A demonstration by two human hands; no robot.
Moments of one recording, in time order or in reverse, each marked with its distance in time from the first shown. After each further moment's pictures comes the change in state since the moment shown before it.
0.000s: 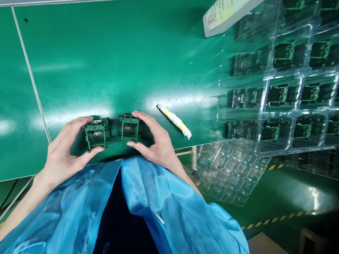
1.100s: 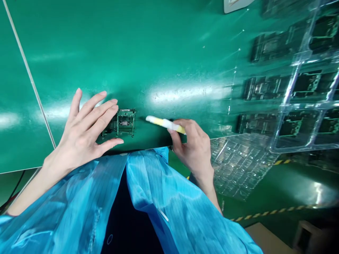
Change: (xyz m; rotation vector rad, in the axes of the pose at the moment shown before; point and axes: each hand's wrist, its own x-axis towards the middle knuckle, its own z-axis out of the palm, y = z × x) left_hand 0.037 0.005 0.013 0.098 -0.147 0.290; right_hand -0.043 0.024 -0.040 -0.575 0.183 -0.058
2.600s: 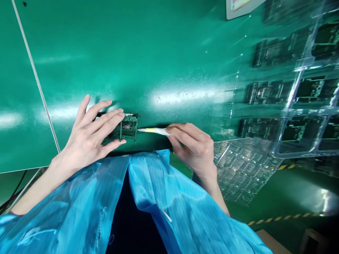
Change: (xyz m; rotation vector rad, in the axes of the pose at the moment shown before) left_hand 0.001 0.007 0.003 0.076 -0.036 0.008; right_hand 0.016 -0.003 -0.008 0.063 -0.068 -0.200
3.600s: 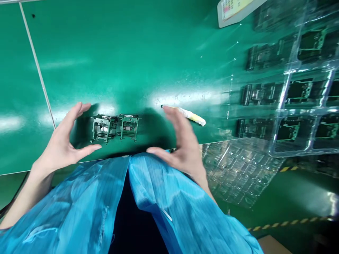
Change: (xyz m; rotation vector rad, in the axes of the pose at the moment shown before) left_hand -0.044 -0.027 -0.026 -0.323 -0.052 -0.344; right_hand 0.006 -0.016 0.016 0.383 0.021 0.241
